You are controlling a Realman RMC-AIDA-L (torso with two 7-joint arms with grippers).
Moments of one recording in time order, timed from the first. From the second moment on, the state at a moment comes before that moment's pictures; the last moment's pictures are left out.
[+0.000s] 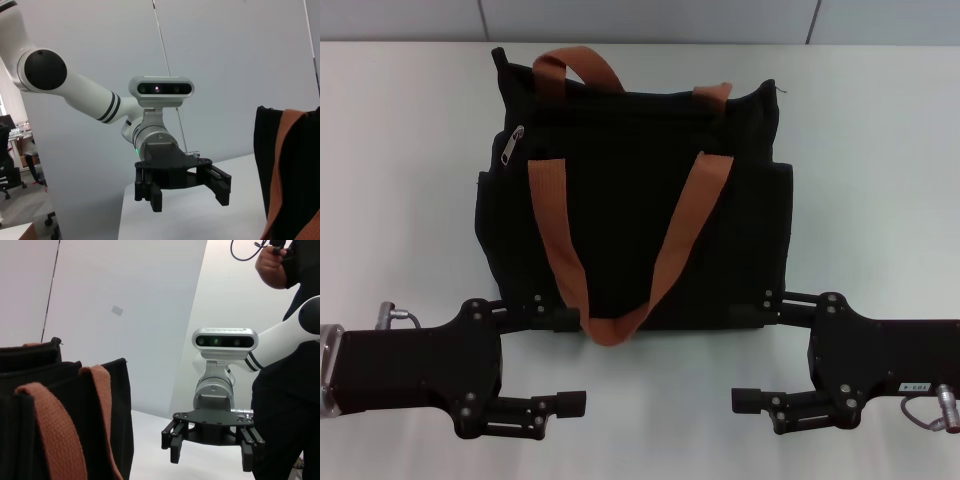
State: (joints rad) left arm -0.38 -2.00 0.86 0.44 1.87 1.89 -1.02; right arm 0.47 2.08 -0.75 -0.42 -2.00 -1.82 0.98
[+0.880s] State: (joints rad) left arm -0.38 -2.01 0.83 0.44 1.86 1.93 -1.00; right arm 0.47 2.08 -0.75 -0.42 -2.00 -1.82 0.98
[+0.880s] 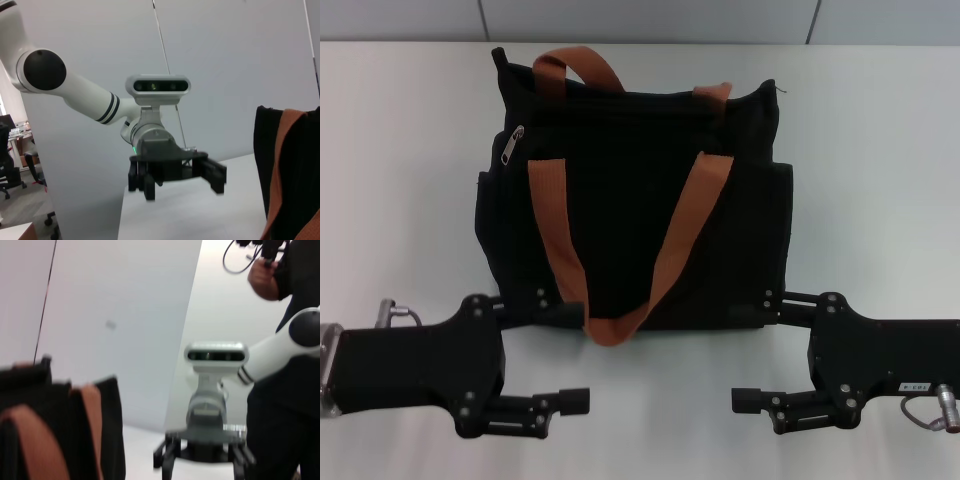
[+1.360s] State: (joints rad) left arm -0.37 -2.01 0.68 0.45 1.59 2.01 -0.96; right arm 0.47 2.08 -0.75 -0.42 -2.00 -1.82 0.98
